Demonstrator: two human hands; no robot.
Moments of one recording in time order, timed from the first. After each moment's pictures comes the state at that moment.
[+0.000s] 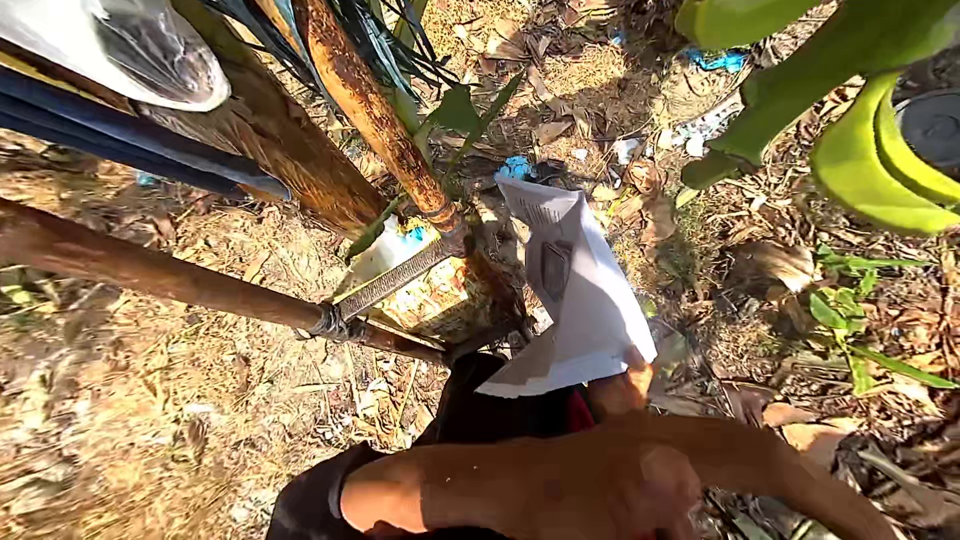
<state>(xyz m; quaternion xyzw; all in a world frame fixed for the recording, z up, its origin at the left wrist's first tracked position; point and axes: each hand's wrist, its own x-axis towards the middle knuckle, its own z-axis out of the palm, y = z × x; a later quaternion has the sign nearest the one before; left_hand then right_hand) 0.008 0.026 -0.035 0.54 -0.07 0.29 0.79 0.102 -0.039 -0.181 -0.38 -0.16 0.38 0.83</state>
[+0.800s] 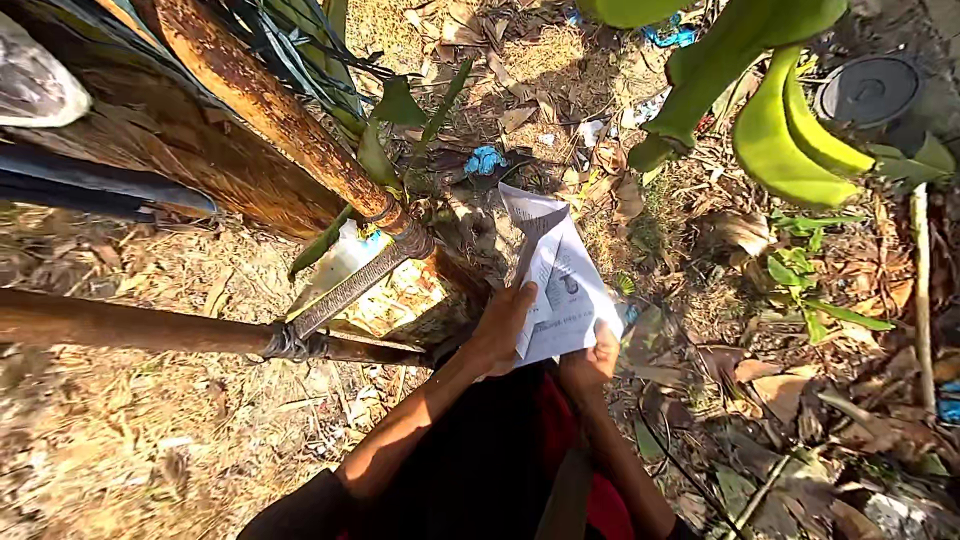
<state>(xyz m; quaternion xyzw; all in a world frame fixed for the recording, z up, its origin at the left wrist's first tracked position) 0.034 0.067 -0.189 0.58 0.44 0.17 0.66 0.113 -0.032 -0.204 -0.54 -0.19 0.20 0.80</state>
